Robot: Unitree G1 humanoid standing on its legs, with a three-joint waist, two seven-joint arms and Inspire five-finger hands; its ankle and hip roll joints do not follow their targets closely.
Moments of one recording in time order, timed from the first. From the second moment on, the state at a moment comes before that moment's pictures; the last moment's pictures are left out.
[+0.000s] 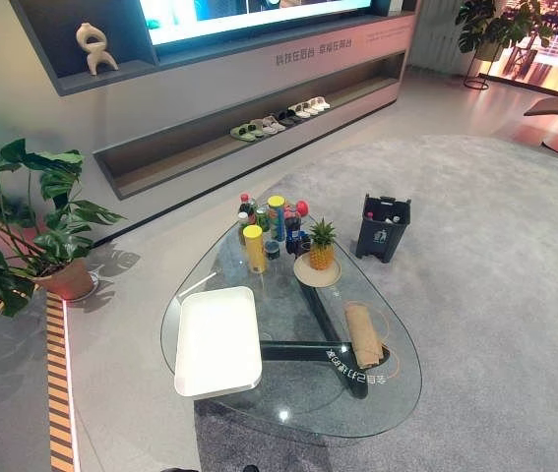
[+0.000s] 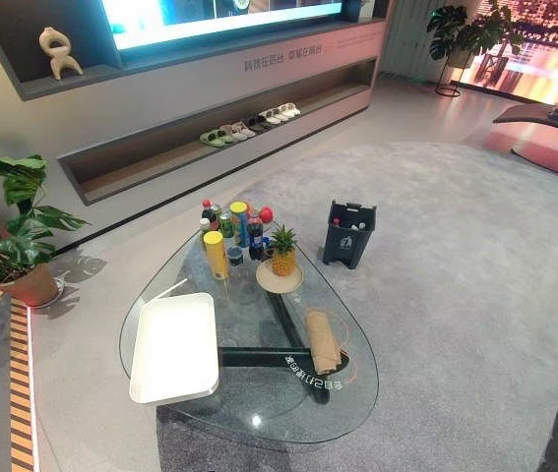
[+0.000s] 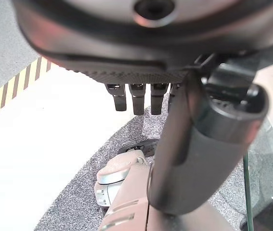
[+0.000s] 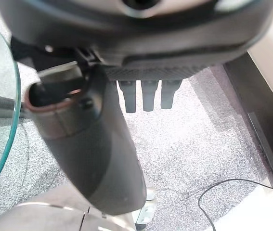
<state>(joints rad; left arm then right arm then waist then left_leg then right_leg) -0.03 0.31 -0.26 1.29 -0.09 0.10 -0.12 -0.07 -0.28 0.25 1.40 -0.04 0.23 0.00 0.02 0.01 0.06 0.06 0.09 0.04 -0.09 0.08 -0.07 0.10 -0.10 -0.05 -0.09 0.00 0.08</state>
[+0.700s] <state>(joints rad) -0.15 0.32 -0.26 1.27 -0.19 0.06 -0.09 -0.17 -0.34 0.26 1.39 -0.07 0.22 -0.04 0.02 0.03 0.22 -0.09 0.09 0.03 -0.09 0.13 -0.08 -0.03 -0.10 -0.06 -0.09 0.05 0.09</state>
